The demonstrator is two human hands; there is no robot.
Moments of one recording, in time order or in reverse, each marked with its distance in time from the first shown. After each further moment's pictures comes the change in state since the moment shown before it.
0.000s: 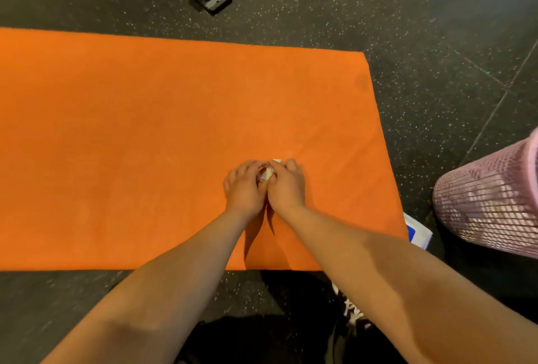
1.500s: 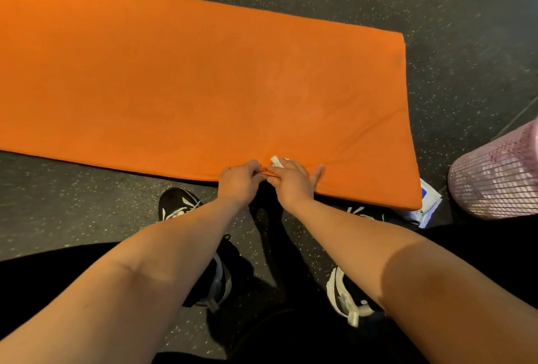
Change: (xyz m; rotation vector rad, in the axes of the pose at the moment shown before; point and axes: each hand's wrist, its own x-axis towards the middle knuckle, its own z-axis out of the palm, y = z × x) left_hand -0.156 -0.045 -0.055 0.091 -0.013 -0.135; right_hand -0.139 0.008 0.017 -0.283 -0.272 -0.221
